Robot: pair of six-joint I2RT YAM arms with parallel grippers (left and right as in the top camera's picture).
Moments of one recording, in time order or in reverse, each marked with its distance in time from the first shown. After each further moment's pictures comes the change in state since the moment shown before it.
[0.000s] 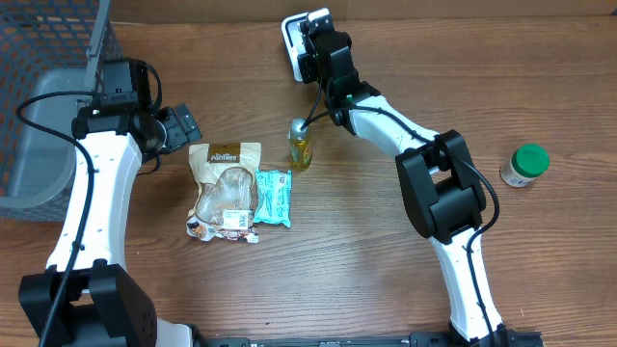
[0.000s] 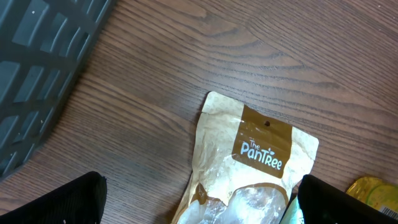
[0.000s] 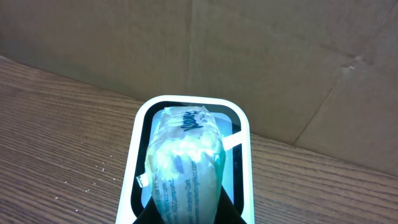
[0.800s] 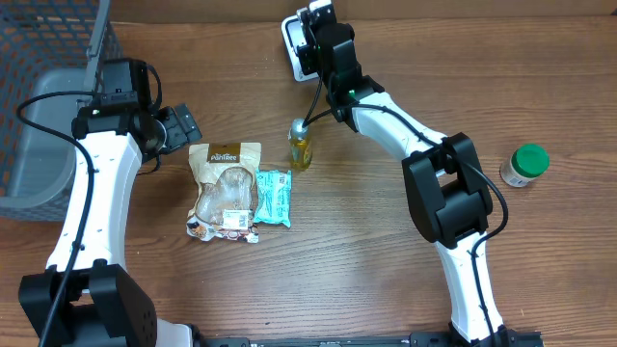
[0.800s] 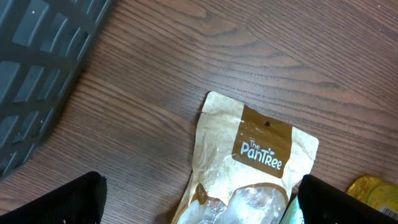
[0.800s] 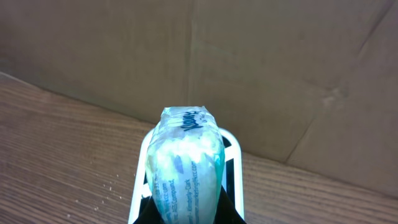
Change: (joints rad) left arm 0.000 0.000 0.000 0.000 0.000 0.000; right arm 0.001 -0.047 0.000 -0.003 0.000 0.000
